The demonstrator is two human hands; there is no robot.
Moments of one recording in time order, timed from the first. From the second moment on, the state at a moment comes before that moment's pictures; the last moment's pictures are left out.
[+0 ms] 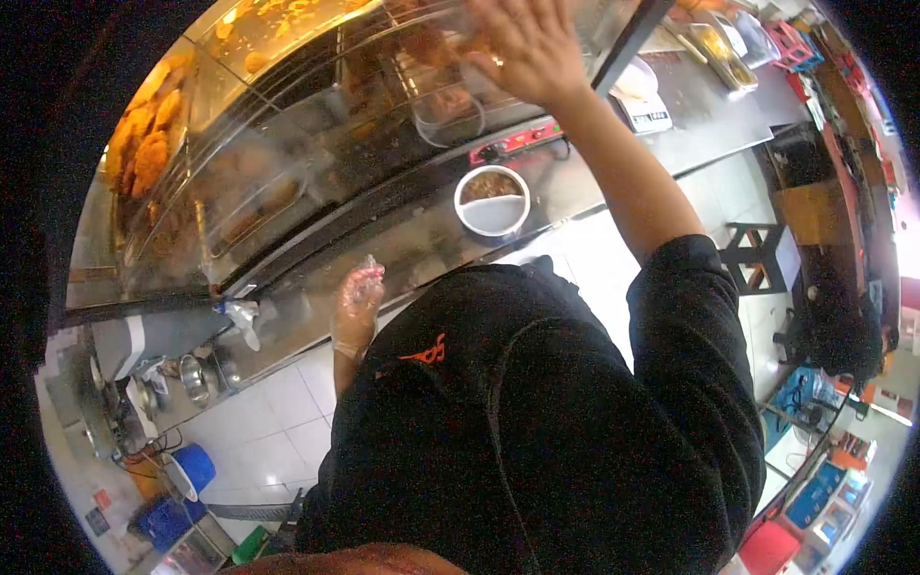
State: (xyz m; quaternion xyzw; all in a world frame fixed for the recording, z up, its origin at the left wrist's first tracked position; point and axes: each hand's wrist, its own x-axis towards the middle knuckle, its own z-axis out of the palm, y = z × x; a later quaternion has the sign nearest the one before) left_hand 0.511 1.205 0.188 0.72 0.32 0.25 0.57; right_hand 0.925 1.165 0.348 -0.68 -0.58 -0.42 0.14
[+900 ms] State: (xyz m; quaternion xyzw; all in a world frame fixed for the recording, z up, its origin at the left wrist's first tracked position) left_hand 0.894 1.044 0.130 0.61 0.43 -0.02 0.66; right_hand 0.915 0.418 0.057 -0.94 0.13 -0.07 0.32
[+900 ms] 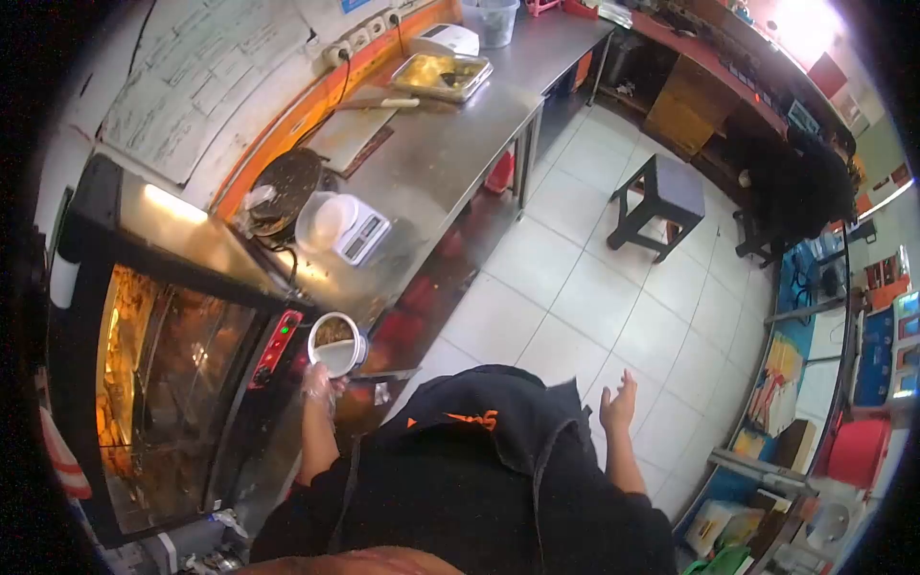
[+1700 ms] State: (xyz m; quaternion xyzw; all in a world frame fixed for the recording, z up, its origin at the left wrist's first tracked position) left_hand 1.805 0.705 0.136 0.68 0.23 -0.16 0.68; right_hand 1.226 0.237 -0.032 -0.80 0.53 0.16 0.23
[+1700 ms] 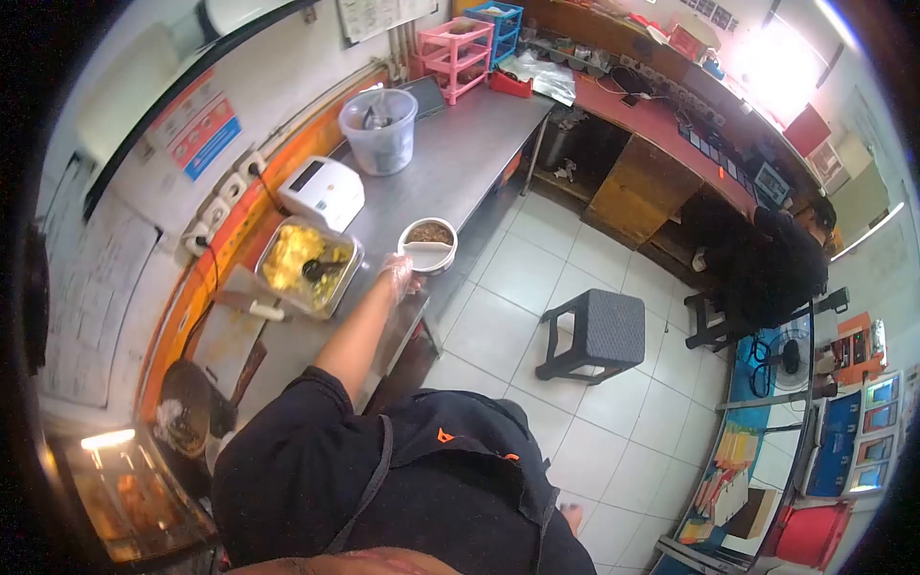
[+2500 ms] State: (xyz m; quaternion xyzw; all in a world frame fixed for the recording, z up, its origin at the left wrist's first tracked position) left_hand 2.210 0.484 0.108 0.54 -0.05 -0.23 0.81; right_hand 2.139 0.094 0.128 -0.92 0.03 0.03 0.40
